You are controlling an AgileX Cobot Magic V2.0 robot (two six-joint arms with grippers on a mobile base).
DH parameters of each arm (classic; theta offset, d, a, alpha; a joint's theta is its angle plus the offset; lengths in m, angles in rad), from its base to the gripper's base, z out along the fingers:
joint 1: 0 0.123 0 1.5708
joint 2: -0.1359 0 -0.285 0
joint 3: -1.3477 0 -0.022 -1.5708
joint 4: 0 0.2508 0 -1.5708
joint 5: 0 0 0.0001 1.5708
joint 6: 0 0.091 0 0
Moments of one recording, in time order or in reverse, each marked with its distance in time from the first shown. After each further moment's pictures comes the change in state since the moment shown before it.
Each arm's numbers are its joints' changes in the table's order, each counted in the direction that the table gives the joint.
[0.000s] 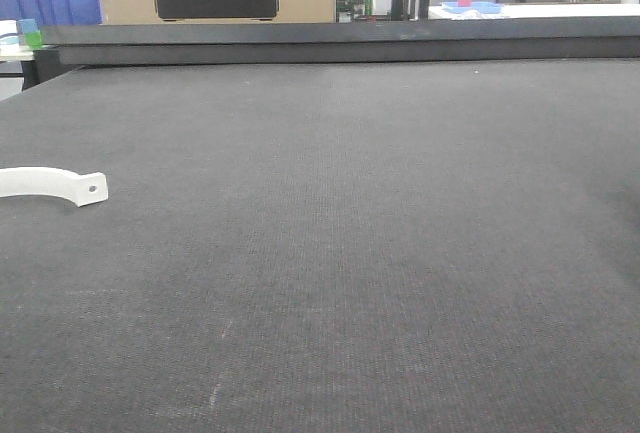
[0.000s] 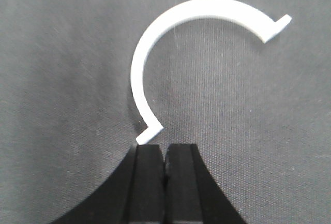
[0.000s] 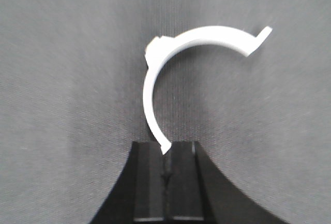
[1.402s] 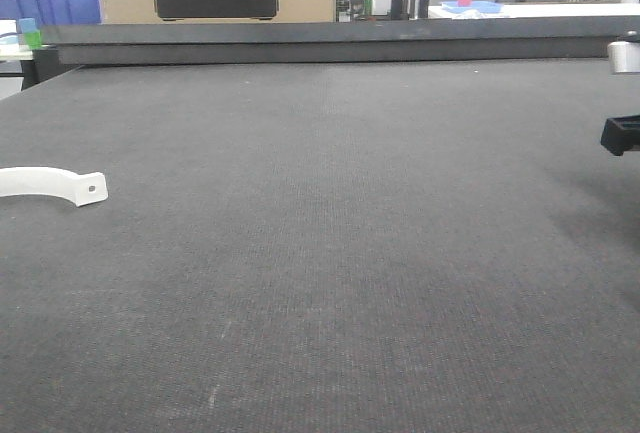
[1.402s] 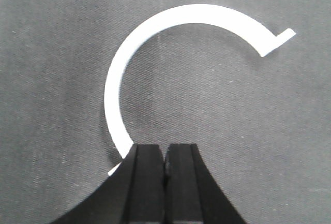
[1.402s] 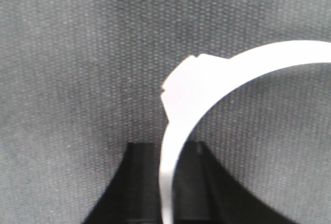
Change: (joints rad) left arm 0.000 -0.137 0.000 -0.082 -0.106 0.000; right arm 0.036 -0.508 0.189 0.038 0.029 0.000
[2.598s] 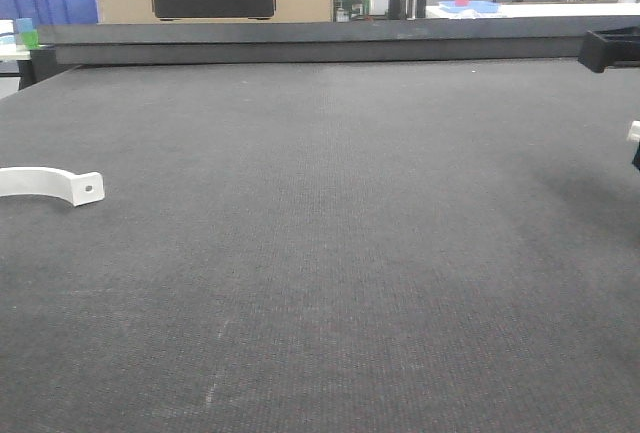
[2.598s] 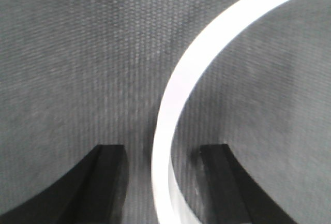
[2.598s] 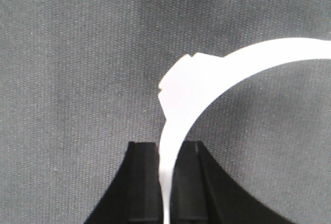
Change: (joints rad) left arm 0.105 -0.513 0.202 0.034 0.054 0.159; right arm 0.094 0.121 0.079 0.006 0.115 0.010
